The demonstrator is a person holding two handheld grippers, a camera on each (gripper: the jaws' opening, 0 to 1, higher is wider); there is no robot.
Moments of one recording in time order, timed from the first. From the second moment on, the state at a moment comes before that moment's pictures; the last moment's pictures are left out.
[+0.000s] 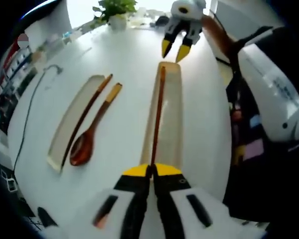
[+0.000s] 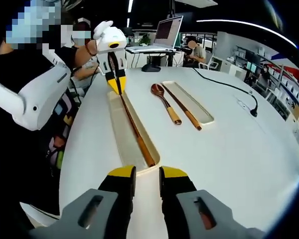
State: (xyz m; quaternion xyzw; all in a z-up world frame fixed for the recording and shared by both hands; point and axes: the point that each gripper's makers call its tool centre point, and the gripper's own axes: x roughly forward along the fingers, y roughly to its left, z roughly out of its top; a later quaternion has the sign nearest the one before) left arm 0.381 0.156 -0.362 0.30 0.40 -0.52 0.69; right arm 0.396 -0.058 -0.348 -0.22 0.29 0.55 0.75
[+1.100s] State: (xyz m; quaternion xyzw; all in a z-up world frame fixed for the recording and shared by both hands) left arm 0.445 0.162 -0.339 0.26 0.31 -0.48 0.78; right arm 0.435 -0.041 -0.322 -0.17 0.25 0.52 0.80
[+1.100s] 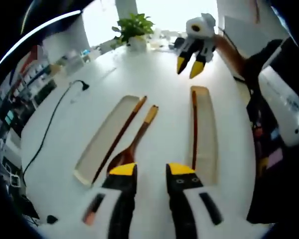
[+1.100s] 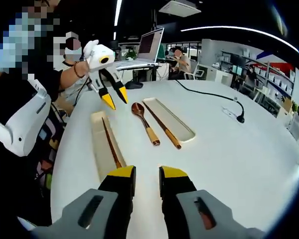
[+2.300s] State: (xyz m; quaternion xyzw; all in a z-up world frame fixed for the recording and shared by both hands) left arm 0.509 0.215 -0.375 0.27 0.37 -0.41 0.79; right arm 0.513 0.011 -0.362 -0.26 0.31 0.55 0.73
